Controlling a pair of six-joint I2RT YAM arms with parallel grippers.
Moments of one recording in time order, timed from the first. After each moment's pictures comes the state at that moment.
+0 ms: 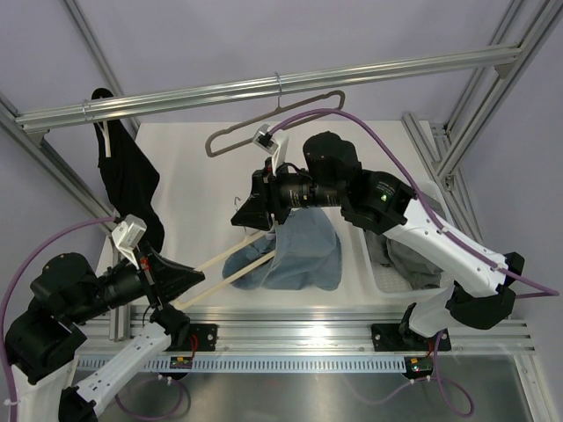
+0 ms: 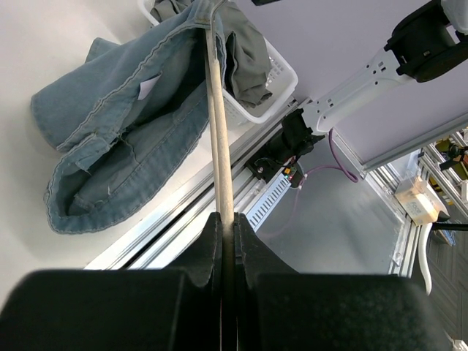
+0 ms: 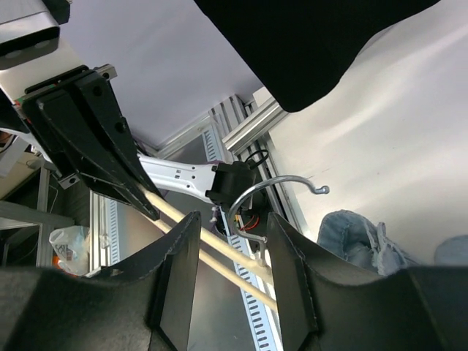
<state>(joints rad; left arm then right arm) -0.56 0.44 1.28 -1.08 0.45 -0.48 1.05 1.48 1.82 -0.60 -0.38 0.43</state>
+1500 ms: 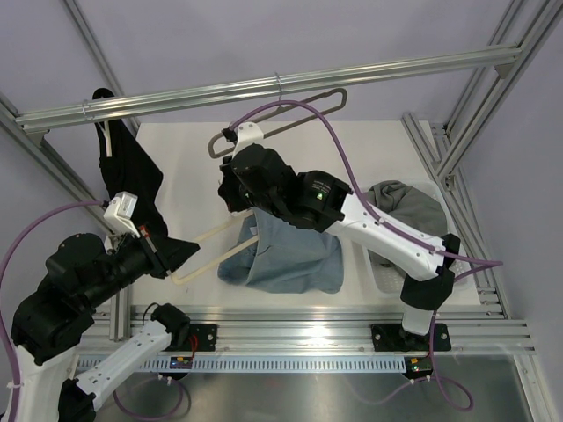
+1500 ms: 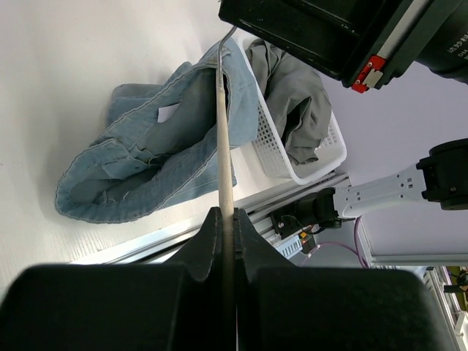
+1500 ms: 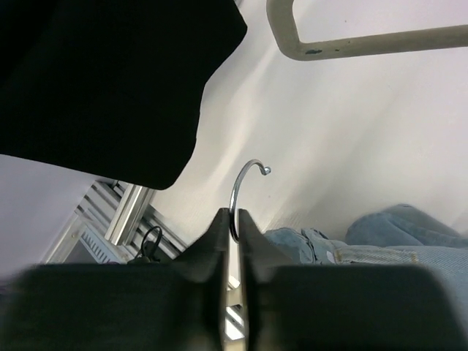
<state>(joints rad) -0.57 0.54 1.32 -1.10 0.11 -0.70 1.19 1.81 2.17 -0.79 0.35 0.54</state>
